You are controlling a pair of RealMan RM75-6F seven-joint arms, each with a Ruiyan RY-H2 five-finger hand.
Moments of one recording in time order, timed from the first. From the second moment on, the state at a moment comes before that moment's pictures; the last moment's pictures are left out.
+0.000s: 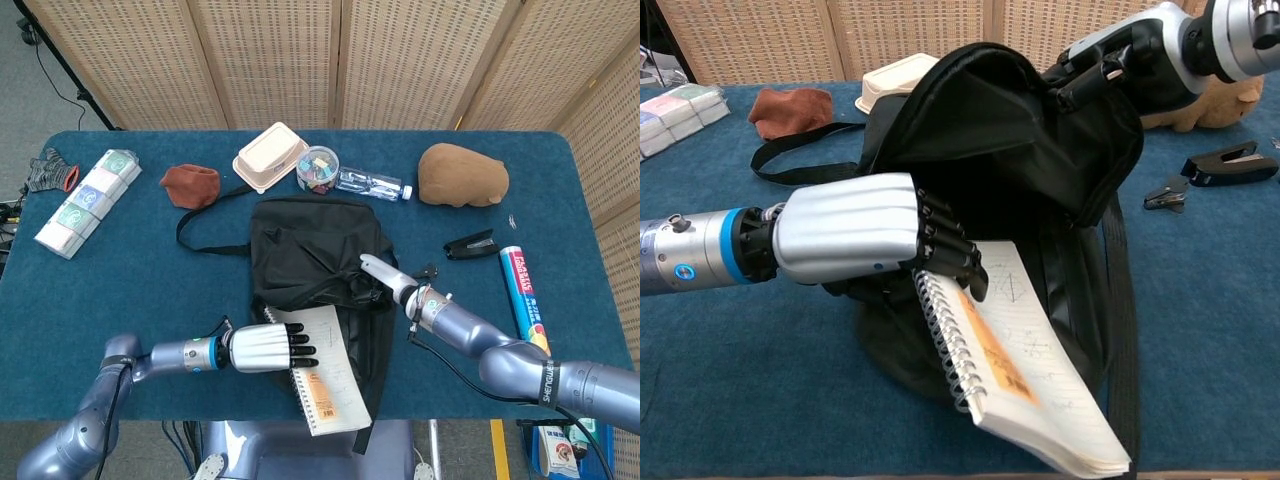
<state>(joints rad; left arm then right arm) -0.86 -2.09 0.24 -0.11 2.11 1.71 -0.56 0.99 -1.12 0.34 -1.76 -0.66 0.33 0.38</state>
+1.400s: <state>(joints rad) -0.92 -2.06 0.22 -0.12 1.88 1.21 -0.25 1.03 -1.11 0.28 -1.79 -0.67 0.37 0.42</state>
